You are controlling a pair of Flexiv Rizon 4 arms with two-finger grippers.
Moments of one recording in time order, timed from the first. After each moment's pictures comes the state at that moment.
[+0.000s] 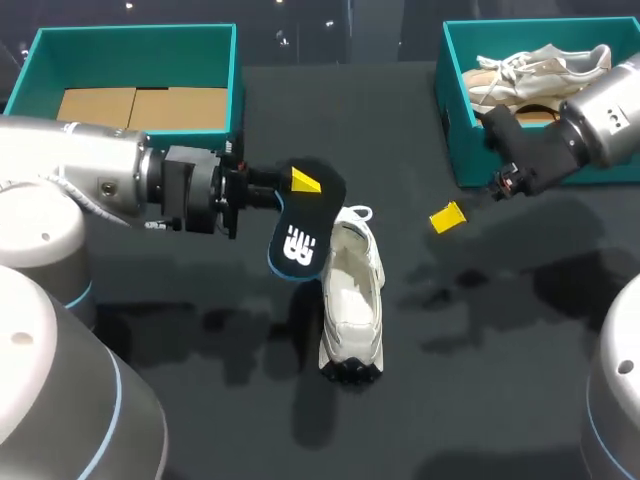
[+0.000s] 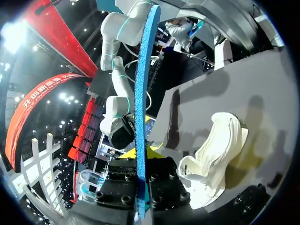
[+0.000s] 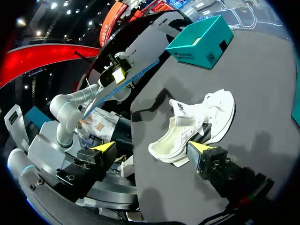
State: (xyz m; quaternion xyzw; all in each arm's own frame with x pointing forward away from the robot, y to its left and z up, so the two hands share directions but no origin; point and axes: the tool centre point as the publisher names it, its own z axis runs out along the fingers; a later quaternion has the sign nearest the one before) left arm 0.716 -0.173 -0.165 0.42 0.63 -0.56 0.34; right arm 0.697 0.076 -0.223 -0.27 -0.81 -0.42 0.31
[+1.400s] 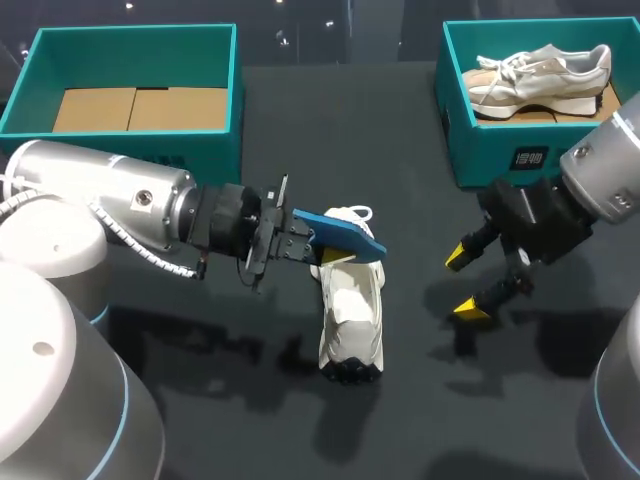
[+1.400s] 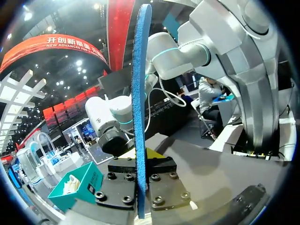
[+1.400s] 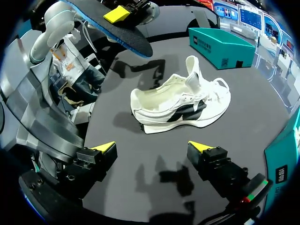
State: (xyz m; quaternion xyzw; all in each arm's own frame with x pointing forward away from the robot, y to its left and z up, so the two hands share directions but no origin) left arm 0.624 -0.213 -0.170 0.25 0.68 -0.68 0.07; right arm 0.648 0.044 -0.293 -0.07 -0.94 -0.33 0.10
